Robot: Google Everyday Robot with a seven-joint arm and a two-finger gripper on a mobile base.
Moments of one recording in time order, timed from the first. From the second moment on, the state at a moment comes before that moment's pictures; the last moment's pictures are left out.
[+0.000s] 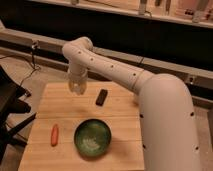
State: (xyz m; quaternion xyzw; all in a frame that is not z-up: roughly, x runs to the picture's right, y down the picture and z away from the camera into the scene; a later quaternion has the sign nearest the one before) arm -0.139 0.005 0.777 -0.22 -0.28 -0.53 0.77
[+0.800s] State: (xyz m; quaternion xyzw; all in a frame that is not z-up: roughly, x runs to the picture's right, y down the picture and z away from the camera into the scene) arm -0.103 -0.015 0.772 -0.21 -0.27 -0.48 0.81
